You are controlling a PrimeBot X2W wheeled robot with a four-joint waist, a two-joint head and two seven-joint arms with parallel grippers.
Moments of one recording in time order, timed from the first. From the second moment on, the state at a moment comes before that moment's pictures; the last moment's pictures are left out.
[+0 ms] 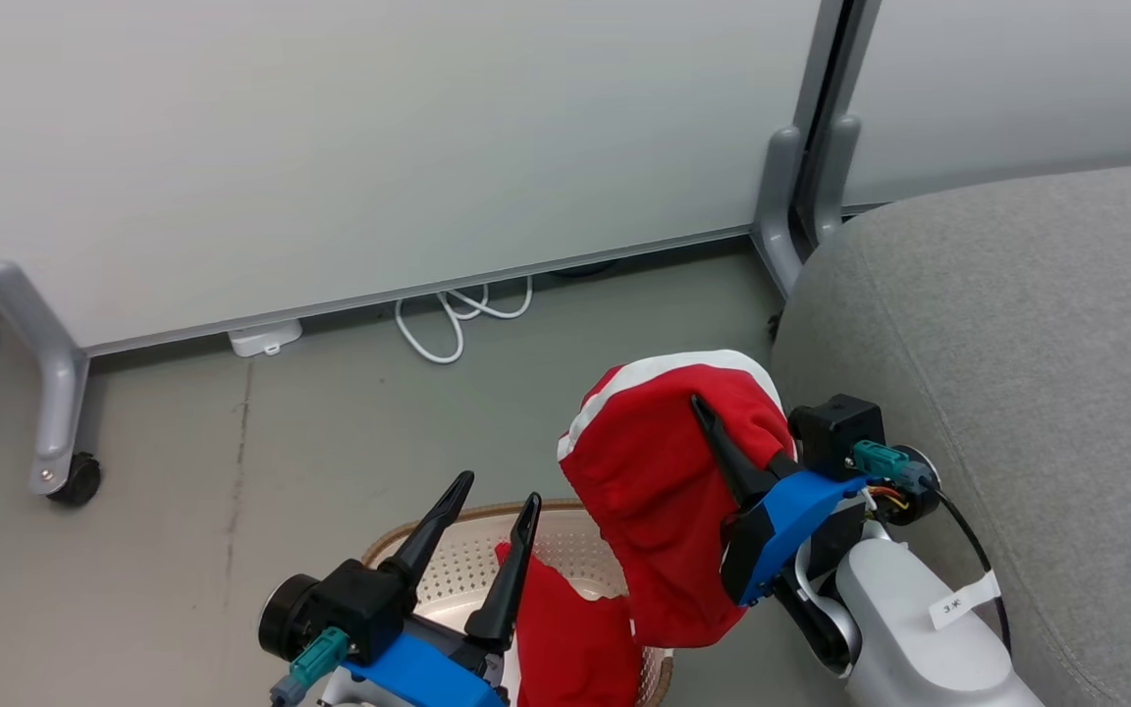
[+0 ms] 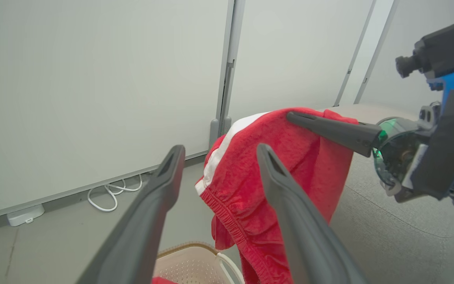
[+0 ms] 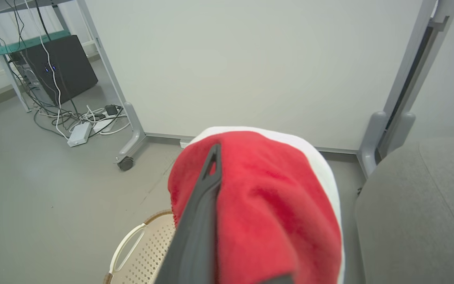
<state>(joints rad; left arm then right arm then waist) -0.13 0.16 -0.50 0.26 -0.39 -0.13 -0.26 -0.51 -0.05 0.40 0.70 0.31 0.13 -0.19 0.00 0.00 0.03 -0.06</state>
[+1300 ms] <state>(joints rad) -0.13 0.17 -0.50 0.28 -0.39 -0.13 -0.26 -0.47 -0.05 0.38 0.67 0.32 0.13 -0.19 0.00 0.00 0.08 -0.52</state>
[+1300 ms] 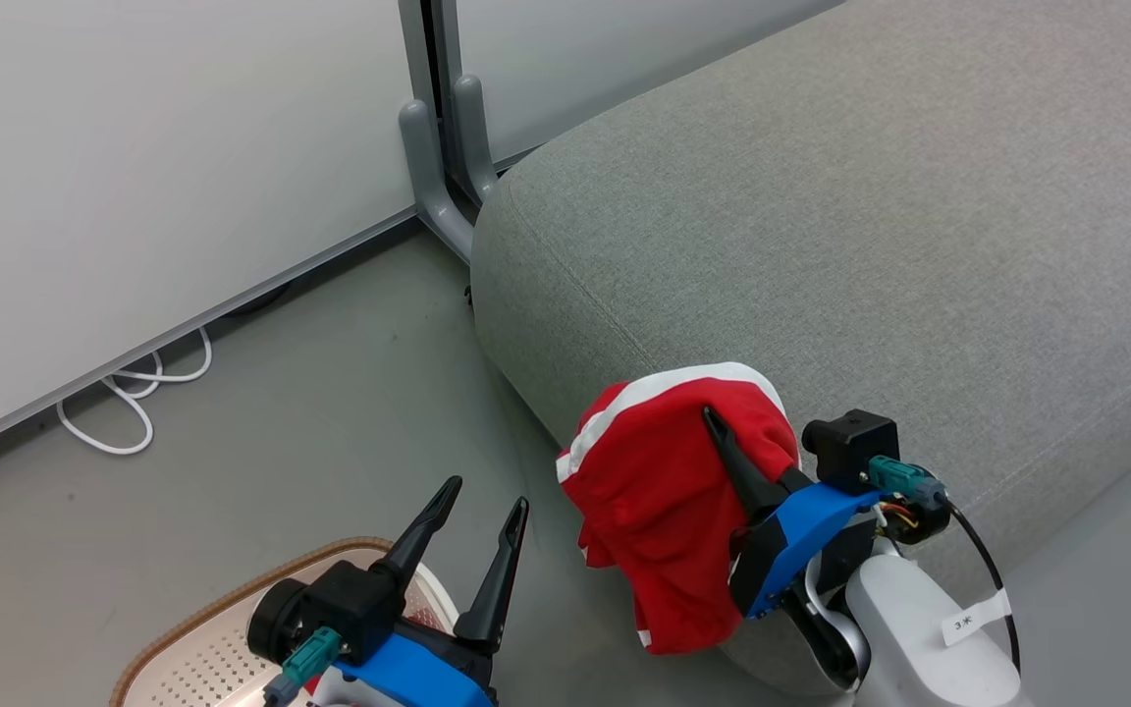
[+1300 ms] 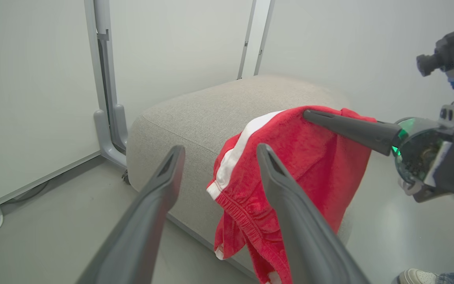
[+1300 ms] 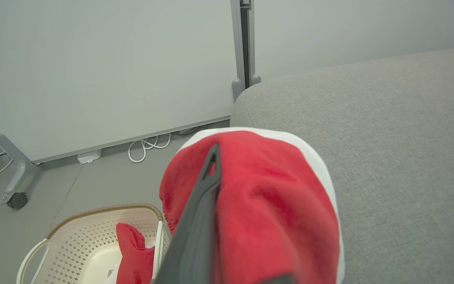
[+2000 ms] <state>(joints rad) -0.19 0.21 -0.50 0.27 -0.36 -0.13 -0.26 -0.75 -0.07 0.03 0.66 0.25 0.13 -0.12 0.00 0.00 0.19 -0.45</state>
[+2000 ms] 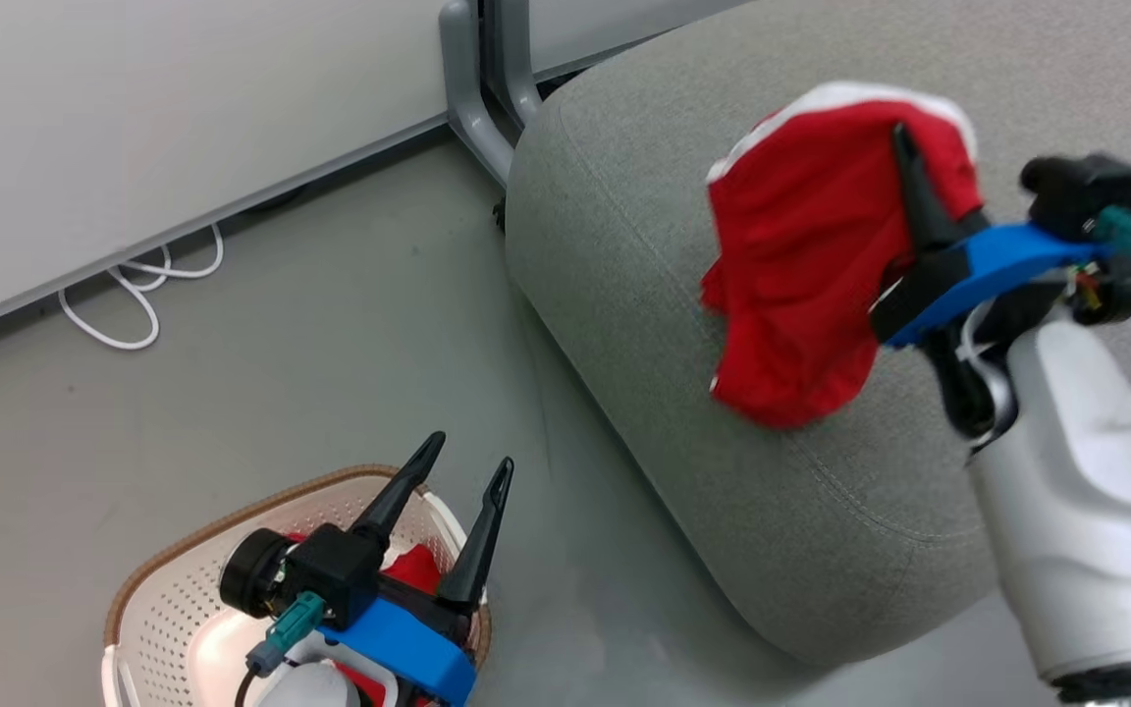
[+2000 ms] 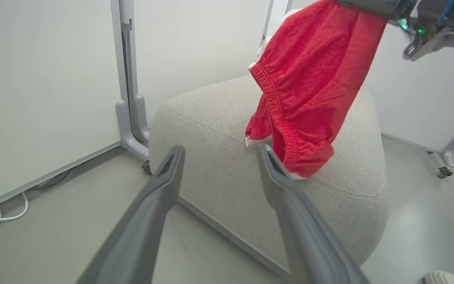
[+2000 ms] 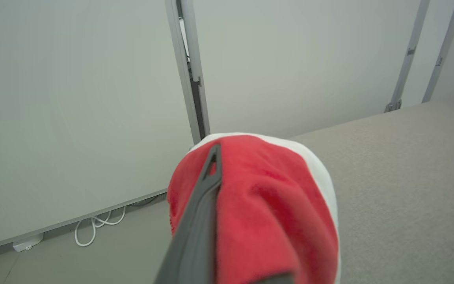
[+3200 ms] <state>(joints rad) -0.40 0.33 -0.53 0.20 -0.31 -0.13 -0.26 -0.97 -0.31 -0.57 1.01 0.19 0.13 -0.26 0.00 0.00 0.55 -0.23</state>
